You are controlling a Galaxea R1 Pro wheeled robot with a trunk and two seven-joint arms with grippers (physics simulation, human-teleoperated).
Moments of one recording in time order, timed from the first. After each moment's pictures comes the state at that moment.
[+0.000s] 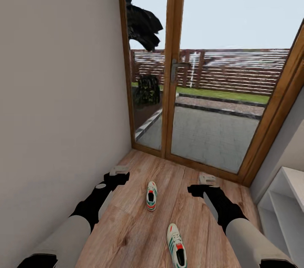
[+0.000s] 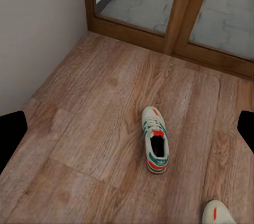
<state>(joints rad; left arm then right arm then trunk) -0.73 -0.09 -0.01 -0.53 -0.01 0.08 0.00 -0.71 0.00 -0.01 -0.56 0.00 0.41 -0.02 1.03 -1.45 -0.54</state>
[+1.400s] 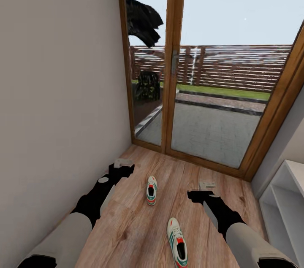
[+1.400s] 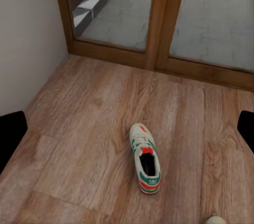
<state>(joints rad) -0.73 -0.09 -0.08 -0.64 -0.01 0.08 -0.05 -0.71 0.00 -0.01 -0.42 0.00 0.23 -0.02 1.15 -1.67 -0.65</state>
